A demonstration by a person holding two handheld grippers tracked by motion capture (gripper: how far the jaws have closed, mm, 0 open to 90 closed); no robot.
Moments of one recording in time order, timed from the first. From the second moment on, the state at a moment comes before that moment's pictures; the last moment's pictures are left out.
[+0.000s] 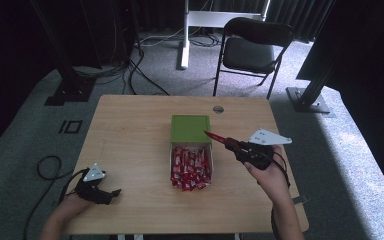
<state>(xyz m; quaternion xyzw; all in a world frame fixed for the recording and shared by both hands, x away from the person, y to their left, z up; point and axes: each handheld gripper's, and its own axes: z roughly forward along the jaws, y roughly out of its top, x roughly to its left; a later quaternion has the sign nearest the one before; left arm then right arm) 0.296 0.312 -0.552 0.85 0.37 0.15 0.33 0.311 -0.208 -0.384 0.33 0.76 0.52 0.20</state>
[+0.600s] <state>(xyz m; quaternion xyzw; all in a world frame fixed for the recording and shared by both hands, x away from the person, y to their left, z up) 0.296 0.312 -0.552 0.85 0.37 0.15 0.33 0.341 -0.223 -0.428 0.42 0.73 0.46 0.28</state>
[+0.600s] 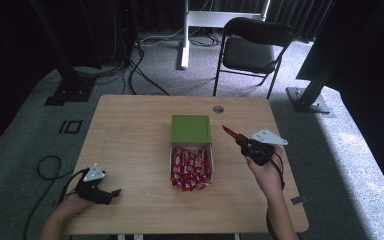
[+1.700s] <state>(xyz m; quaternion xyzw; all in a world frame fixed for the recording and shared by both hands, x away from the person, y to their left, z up) 0.296 0.312 -0.552 0.85 0.37 0.15 0.33 0.364 -0.181 -0.543 0.49 0.73 0.37 0.29</state>
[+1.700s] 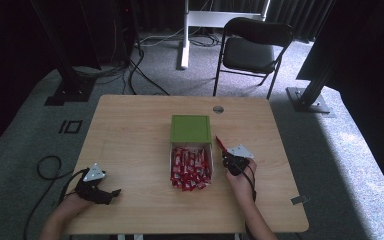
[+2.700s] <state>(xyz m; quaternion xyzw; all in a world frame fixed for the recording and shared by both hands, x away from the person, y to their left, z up) 0.296 0.312 -0.552 0.85 0.37 0.15 0.33 0.345 -0.226 -0.543 0.49 0.73 0.40 0.24</state>
